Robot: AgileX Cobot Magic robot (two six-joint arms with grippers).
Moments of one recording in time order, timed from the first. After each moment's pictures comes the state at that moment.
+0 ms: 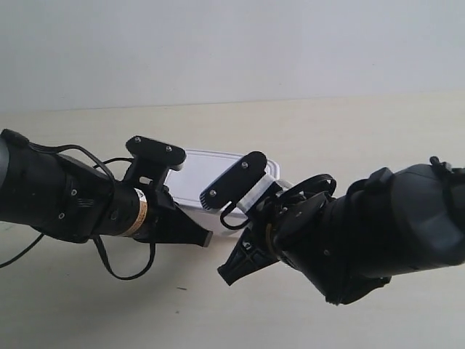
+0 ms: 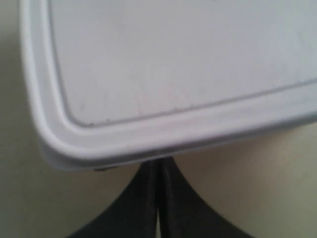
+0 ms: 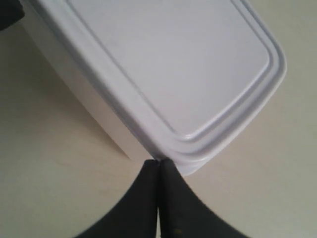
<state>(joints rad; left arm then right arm) -0.53 1.89 -0.87 1.52 0.10 -1.68 0.90 1.84 -0.80 -1.62 0.46 1.64</state>
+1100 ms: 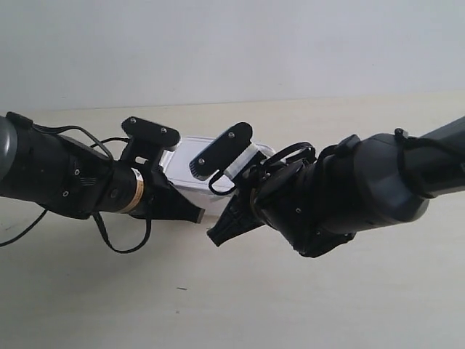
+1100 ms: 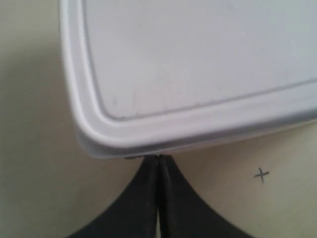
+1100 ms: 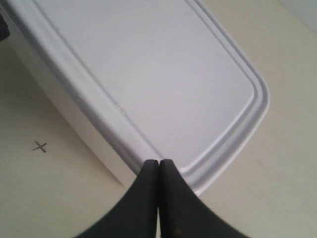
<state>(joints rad) -0.46 1.93 -0.95 1.60 0.13 -1.68 0.83 1.92 -0.95 -1.67 0.46 1.60</state>
